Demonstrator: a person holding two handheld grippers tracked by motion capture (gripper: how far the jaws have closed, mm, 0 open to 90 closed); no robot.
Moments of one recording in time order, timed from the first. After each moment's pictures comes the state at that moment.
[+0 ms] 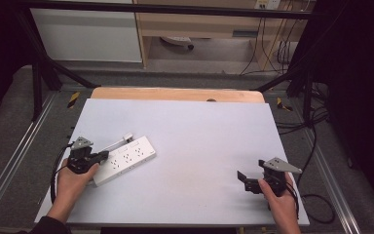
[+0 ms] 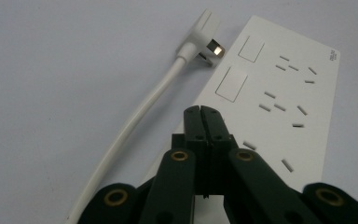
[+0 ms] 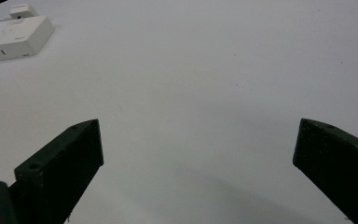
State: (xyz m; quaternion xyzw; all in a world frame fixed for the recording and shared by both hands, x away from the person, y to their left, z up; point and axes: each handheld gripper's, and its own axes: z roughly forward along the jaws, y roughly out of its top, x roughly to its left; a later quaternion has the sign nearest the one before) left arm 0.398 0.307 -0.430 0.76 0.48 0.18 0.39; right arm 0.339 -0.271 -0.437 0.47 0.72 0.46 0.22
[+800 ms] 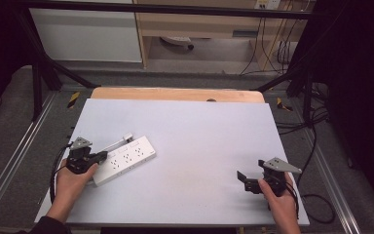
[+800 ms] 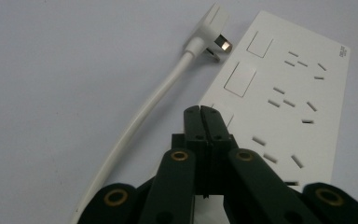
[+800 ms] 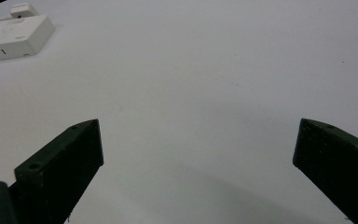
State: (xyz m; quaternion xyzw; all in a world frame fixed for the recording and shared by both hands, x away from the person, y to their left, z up) left arm 0.398 0.310 -0.432 0.76 0.49 0.18 0.38; right arm 0.339 -0.271 -0.437 0.47 0.72 0.46 0.22
